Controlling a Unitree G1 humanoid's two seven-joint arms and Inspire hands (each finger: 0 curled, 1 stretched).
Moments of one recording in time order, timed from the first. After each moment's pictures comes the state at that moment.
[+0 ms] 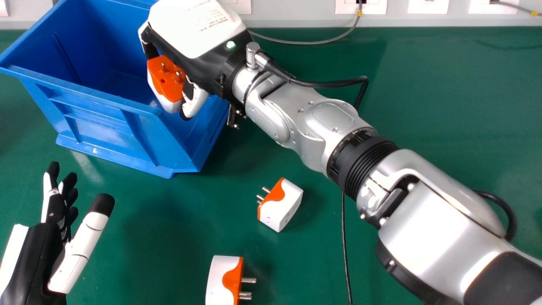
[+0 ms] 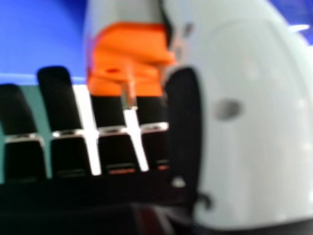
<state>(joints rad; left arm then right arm) 0.55 0.20 0.31 -0.26 -0.06 -0.16 -0.17 -1.26 0.11 0.69 1.22 -0.88 -0.18 -0.32</state>
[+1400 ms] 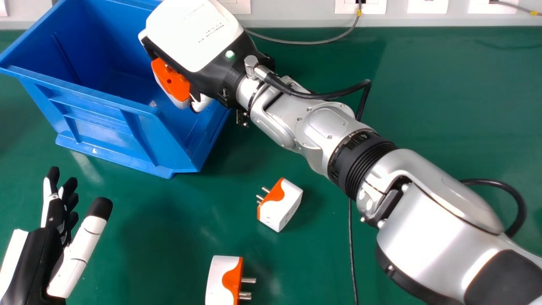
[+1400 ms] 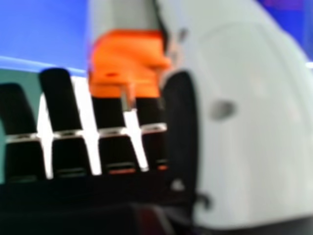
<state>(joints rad) 0.56 0.20 0.30 -0.26 -0.07 -0.16 -0.17 -1.27 0.11 0.81 1.29 -0.97 -0.15 -0.47</state>
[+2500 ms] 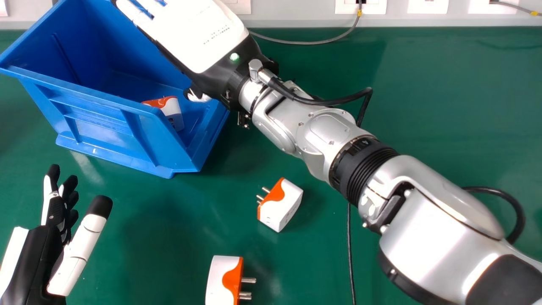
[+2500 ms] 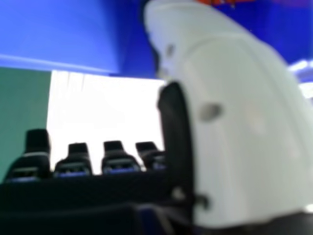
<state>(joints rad) 0.56 0.21 0.30 -0.26 -0.07 -0.16 -0.17 -1.22 0.09 0.78 1.21 -0.94 -0.12 -0.49</state>
